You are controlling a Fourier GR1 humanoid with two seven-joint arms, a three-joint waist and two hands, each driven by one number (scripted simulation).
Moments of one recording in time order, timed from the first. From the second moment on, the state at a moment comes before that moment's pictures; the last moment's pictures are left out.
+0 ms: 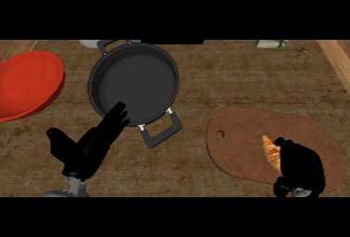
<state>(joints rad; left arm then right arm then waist) -0.01 0.08 -0.13 -1.66 0.20 -0.11 0.31 0.06 -0.28 0.27 -1.71 1.19 0.30 0.72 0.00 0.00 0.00</state>
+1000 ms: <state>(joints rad) -0.04 0.07 -0.12 -1.66 0.20 -0.14 0.34 -0.39 -0.32 0.32 -1.35 1.00 0.36 0.02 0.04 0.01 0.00</state>
